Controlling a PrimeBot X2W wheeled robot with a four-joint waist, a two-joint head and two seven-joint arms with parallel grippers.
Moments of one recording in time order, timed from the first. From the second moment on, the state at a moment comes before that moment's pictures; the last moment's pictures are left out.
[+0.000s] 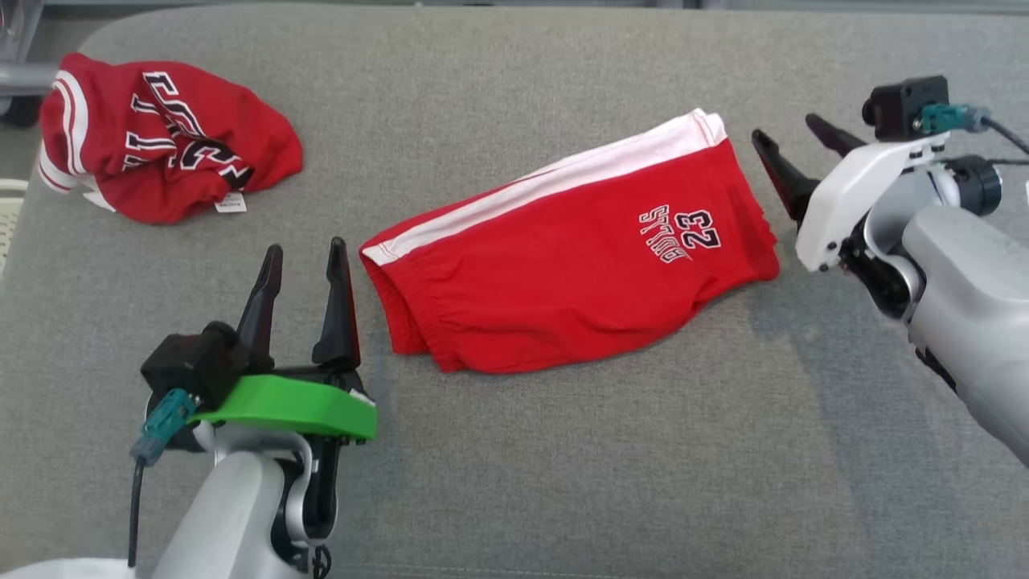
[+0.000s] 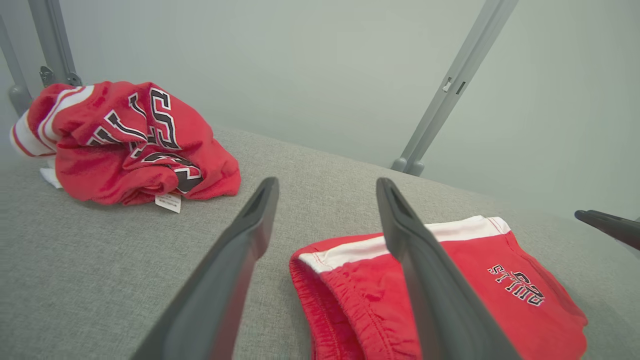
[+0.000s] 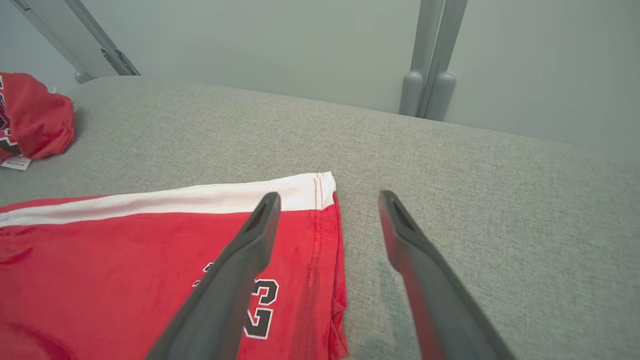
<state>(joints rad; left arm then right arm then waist) -0.32 0.18 -0.36 0.19 -0.62 0.10 -0.26 -1.05 -0.44 1.00 0.91 1.04 0.13 -0.14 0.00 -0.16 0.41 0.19</state>
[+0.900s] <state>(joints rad) -0.17 0.17 -0.27 0.06 -0.62 0.13 -0.26 -1.01 -0.41 1.06 1.14 1.17 0.13 0.08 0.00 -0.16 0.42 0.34</state>
